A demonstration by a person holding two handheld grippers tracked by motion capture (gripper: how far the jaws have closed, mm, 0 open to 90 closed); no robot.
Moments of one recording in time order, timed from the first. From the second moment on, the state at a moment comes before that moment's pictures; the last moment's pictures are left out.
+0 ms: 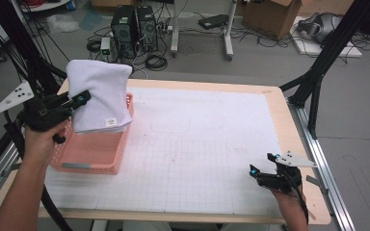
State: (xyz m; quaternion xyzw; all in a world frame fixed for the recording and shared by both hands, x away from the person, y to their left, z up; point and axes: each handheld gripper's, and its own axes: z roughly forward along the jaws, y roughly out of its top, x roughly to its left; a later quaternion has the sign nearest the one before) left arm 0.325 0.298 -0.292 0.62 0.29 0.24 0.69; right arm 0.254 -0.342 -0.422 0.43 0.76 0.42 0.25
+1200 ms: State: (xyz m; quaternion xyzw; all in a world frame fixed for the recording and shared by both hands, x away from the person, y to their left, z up) left arm 0.344 0.334 -0.358 0.64 0.35 0.19 0.66; right arm 0.254 -0.339 -0.422 0.43 0.76 0.41 0.25
